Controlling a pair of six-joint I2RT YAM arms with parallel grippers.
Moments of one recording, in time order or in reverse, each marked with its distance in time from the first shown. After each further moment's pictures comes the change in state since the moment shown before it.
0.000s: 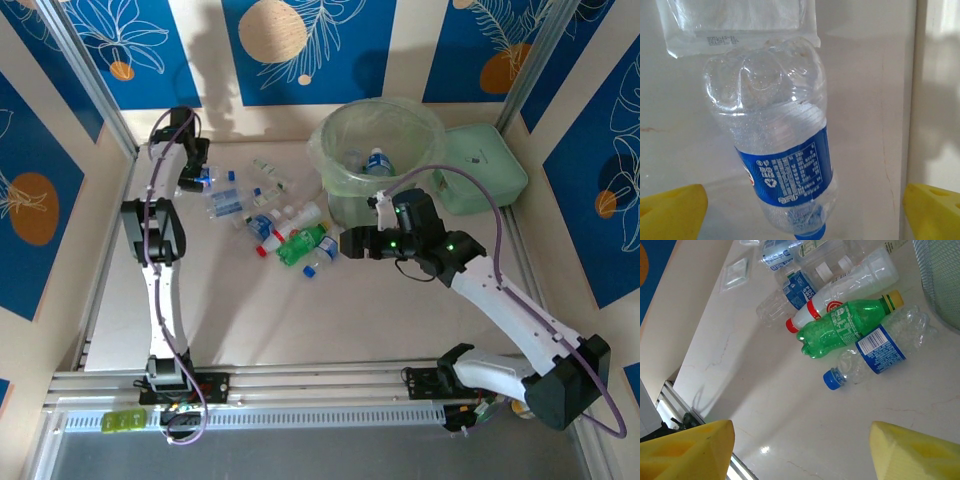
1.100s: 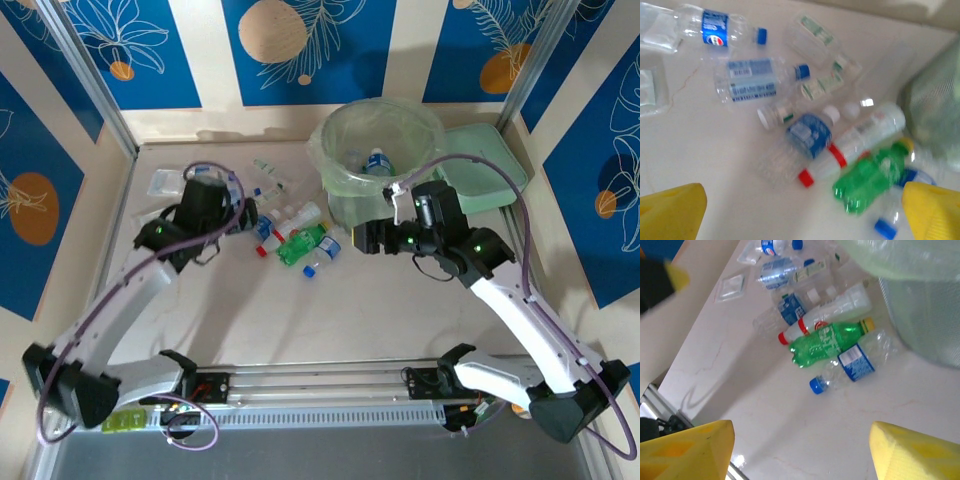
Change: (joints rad) left arm -0.465 -1.225 -1.117 0.192 -0.219 0.851; right arm -0.019 -0.089 0.130 -0.190 0.063 -0.093
